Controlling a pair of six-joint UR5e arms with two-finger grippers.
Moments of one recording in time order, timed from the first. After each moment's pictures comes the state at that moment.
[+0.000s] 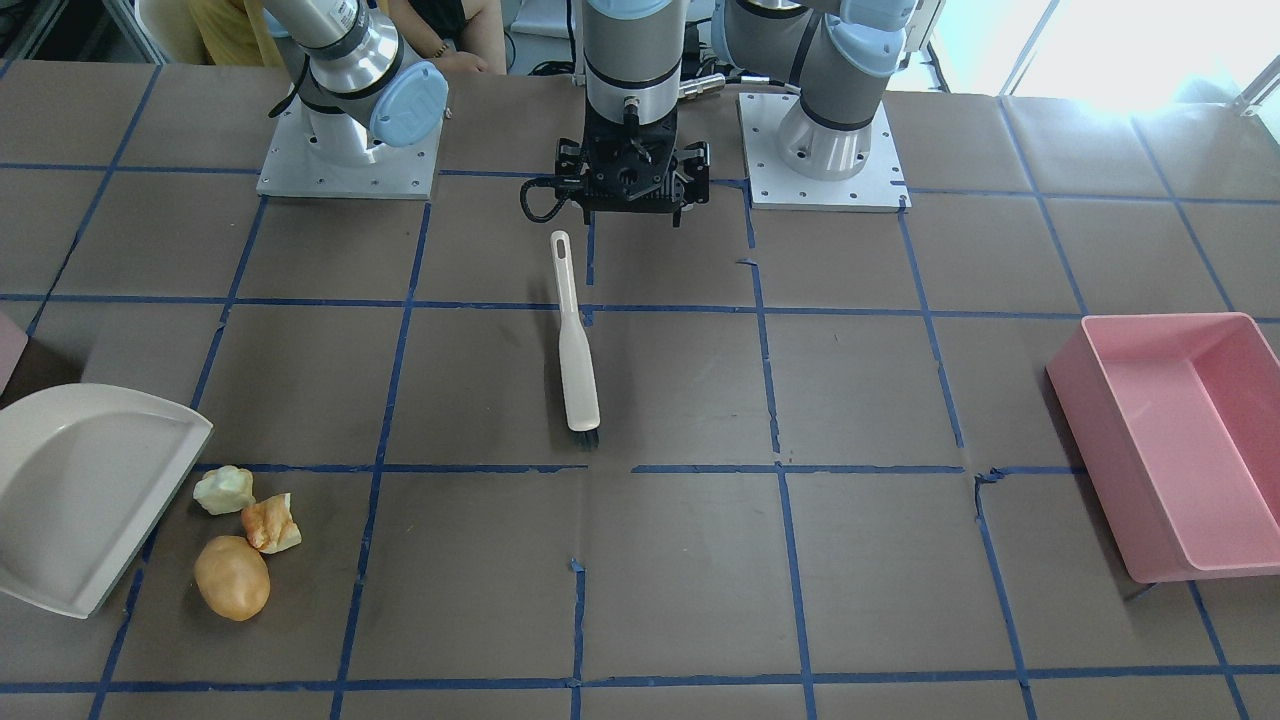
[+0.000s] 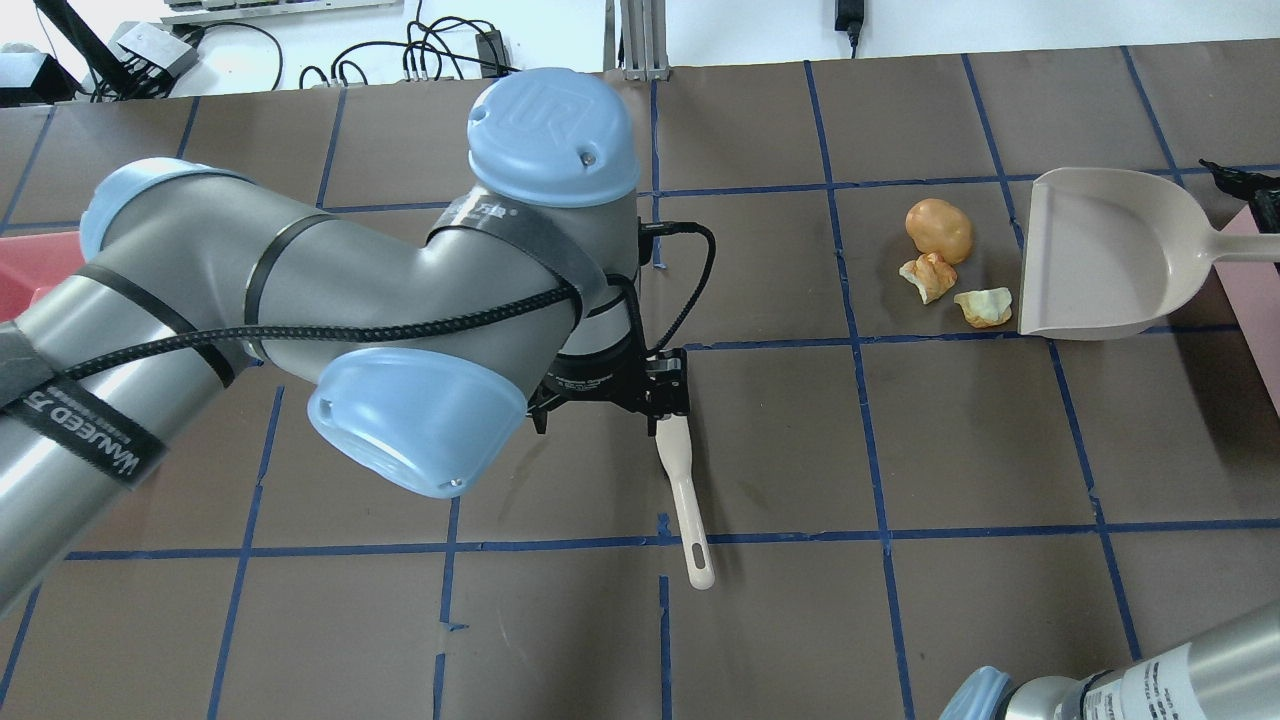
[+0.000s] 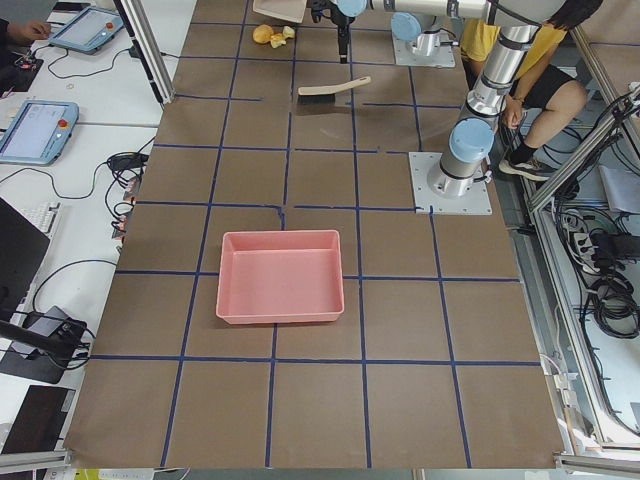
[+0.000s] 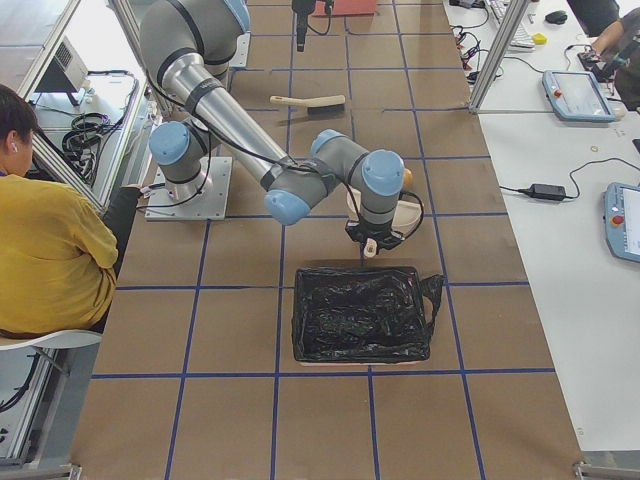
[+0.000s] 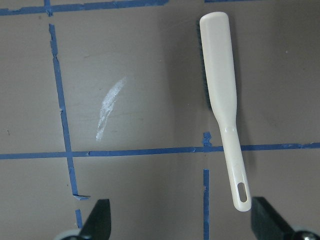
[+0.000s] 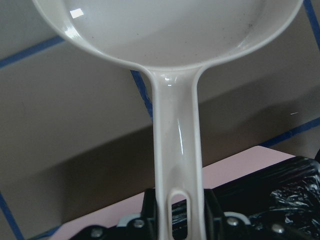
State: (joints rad) left arm -2.03 -1.63 -1.73 -1.47 1.57 -0.43; right arm 0.83 -1.20 1.58 -2.01 -1.52 -2.05
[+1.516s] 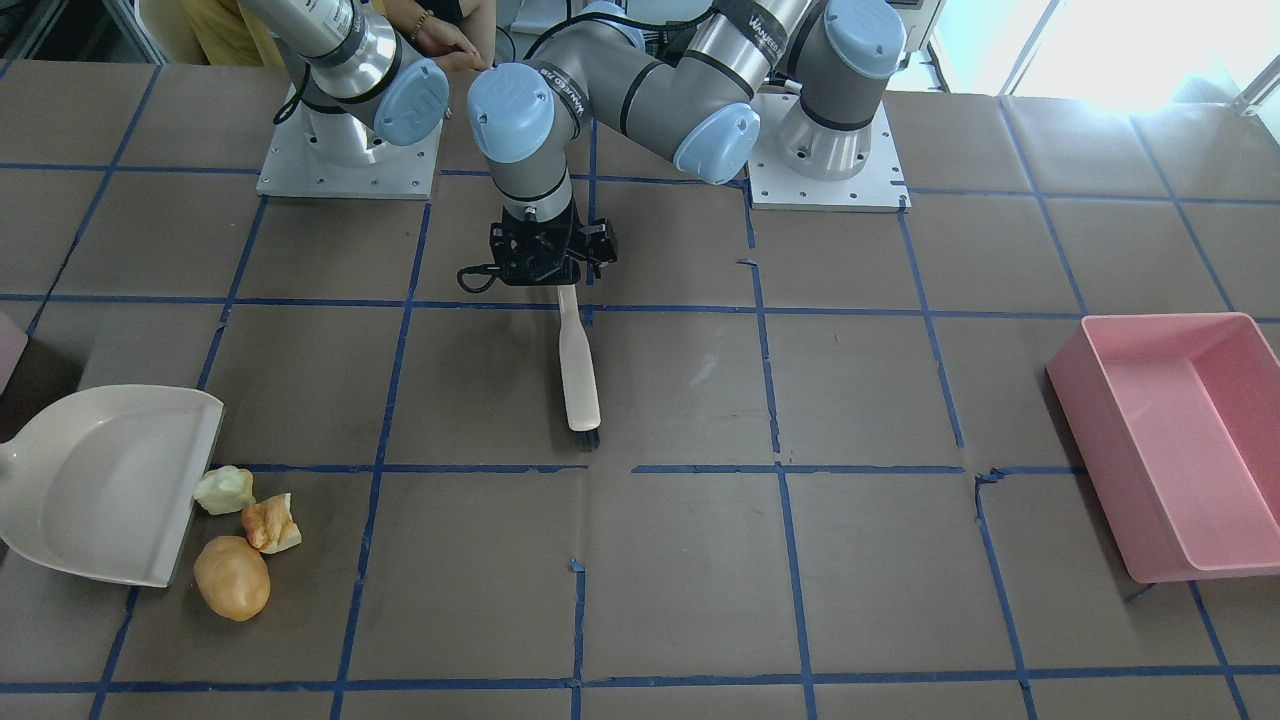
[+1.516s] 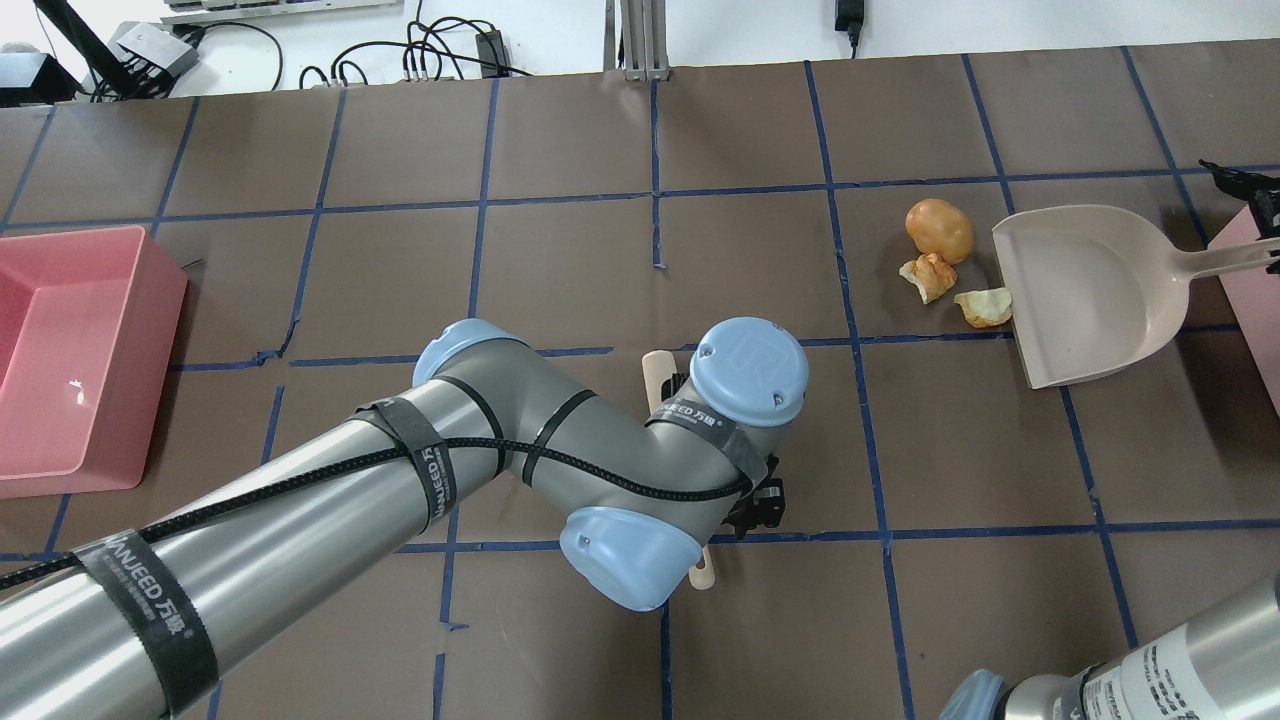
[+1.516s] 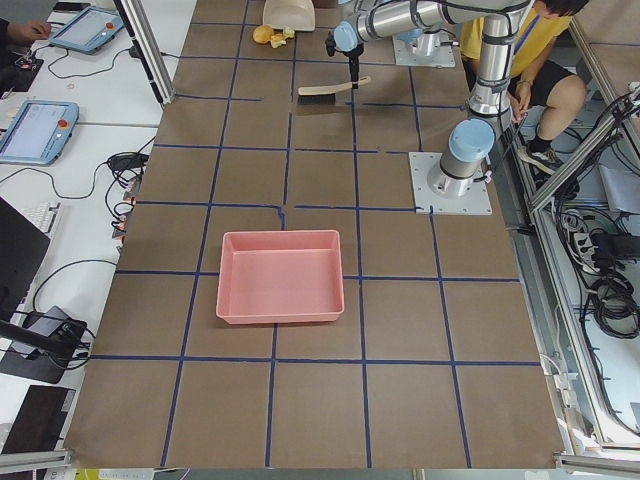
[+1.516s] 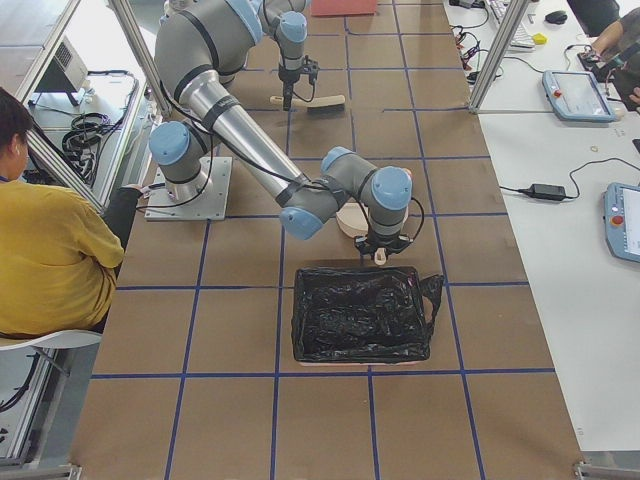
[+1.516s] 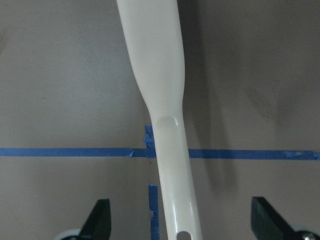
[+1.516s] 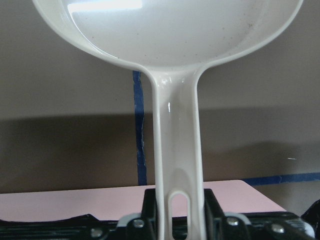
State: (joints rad) left arm -2.23 -1.88 -1.90 -1.12 1.58 -0.65; right arm 0.86 -1.13 1.56 -2.06 -1.51 -2.28
